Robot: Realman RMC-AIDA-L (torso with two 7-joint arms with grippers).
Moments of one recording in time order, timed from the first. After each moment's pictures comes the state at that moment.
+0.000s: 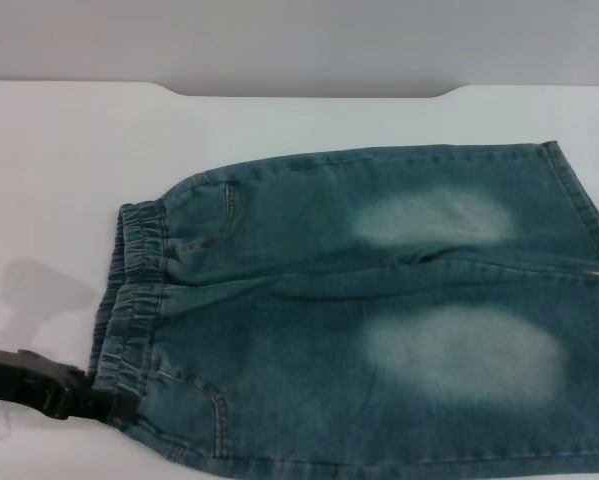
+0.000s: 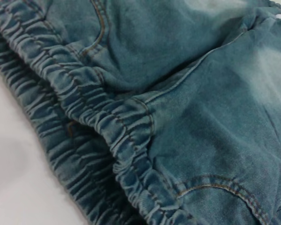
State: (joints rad) left arm -0.34 -2.06 0.91 1.11 2.36 1.73 -2.13; right arm 0.35 2.07 -0.34 -0.17 -0.84 -1.30 0.36
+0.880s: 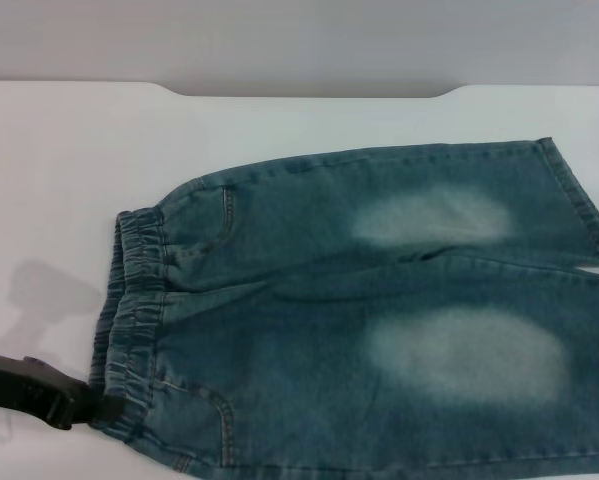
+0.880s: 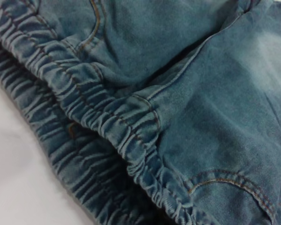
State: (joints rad) left arm -0.34 -2.05 0.95 1.11 2.37 1.72 -2.13; right arm 0.36 2.07 -0.34 -0.17 -0.86 -1.30 0.38
